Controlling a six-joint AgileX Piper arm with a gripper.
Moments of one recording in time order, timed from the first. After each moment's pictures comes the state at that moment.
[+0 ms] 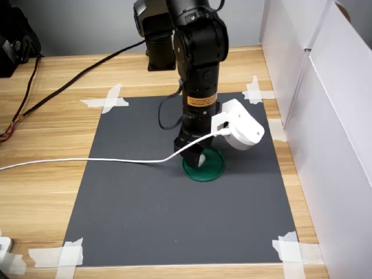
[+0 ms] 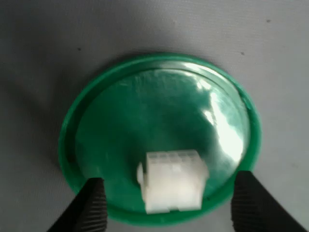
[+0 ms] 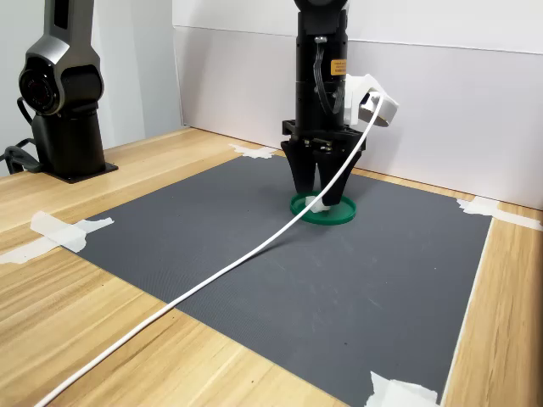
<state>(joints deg) 20.9 103.8 -71.5 -7.0 47.0 -37.6</state>
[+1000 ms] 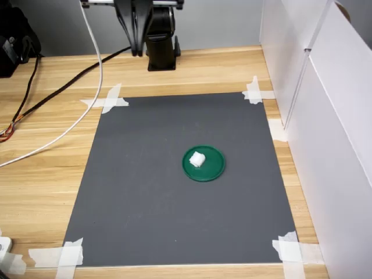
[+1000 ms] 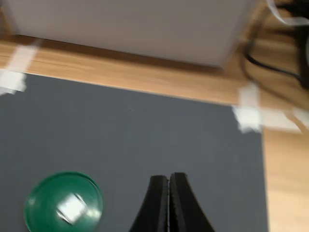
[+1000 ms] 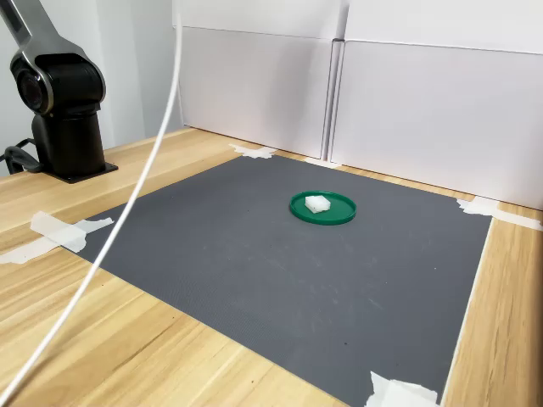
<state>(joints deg) 2.9 48.8 -42.3 0.4 19.6 -9.6</state>
